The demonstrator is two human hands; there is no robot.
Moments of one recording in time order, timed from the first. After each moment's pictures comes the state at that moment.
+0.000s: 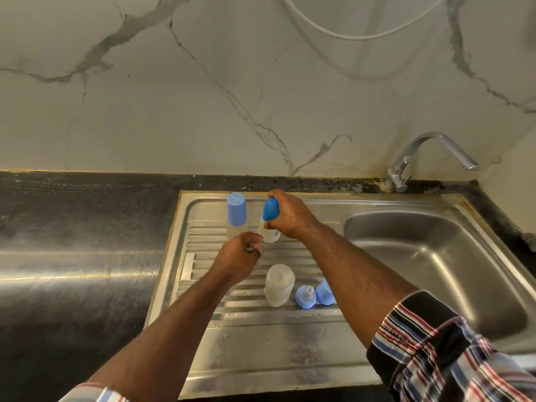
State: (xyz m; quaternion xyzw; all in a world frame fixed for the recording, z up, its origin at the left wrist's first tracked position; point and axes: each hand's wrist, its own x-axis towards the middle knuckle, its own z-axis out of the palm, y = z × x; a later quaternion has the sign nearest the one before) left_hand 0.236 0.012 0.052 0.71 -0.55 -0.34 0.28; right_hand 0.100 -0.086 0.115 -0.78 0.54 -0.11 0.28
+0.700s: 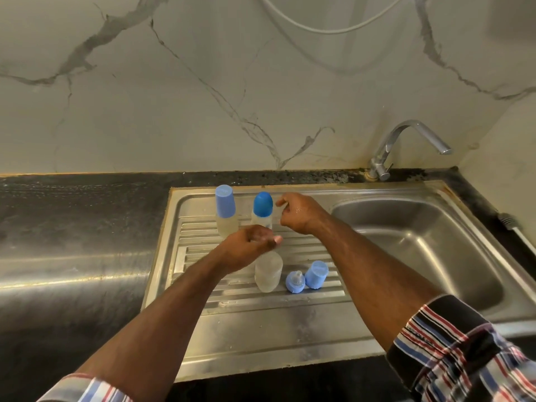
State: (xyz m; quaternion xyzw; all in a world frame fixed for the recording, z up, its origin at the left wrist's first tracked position) left_hand 0.214 0.023 0.086 0.62 -0.55 -0.49 0.27; right_hand 0.053 -0.068 0.127 -0.77 0.58 -0.08 0.28
